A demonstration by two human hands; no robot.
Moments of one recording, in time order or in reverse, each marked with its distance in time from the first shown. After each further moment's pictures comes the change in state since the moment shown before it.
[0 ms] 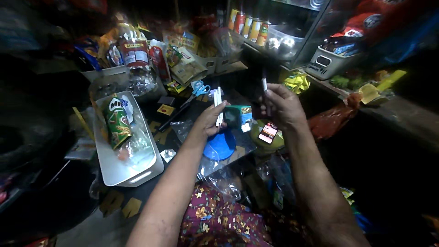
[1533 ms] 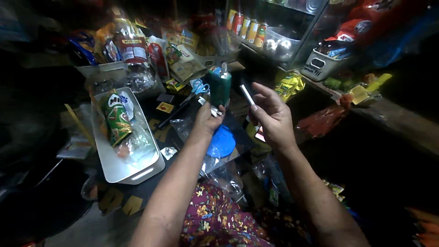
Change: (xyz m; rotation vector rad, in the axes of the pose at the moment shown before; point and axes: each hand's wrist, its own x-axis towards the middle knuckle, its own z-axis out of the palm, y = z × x) left_hand 0.002 0.005 0.014 -0.750 0.293 0.048; right_hand -0.045 -0.005 0.043 -0.271 -0.112 -0.404
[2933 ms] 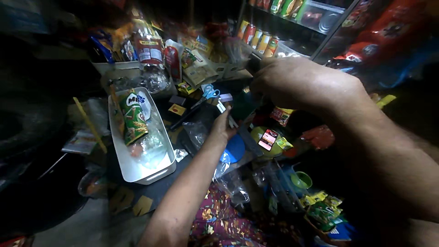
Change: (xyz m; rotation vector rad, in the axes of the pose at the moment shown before) left_hand 0.005 -0.012 -0.009 0.120 -0.046 -0.104; right_hand 0.122 -0.103 0.018 -1.444 -1.014 -0.210
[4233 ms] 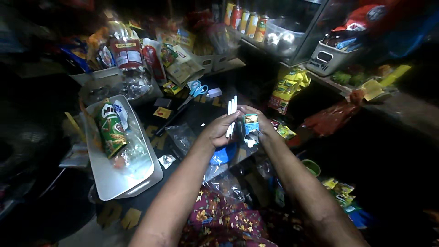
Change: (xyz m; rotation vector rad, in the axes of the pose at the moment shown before) left_hand -0.014 -0.007 -0.008 0.534 -0.422 -0.153; right_hand 0.010 -0.024 0.214 2.310 0.543 0.482
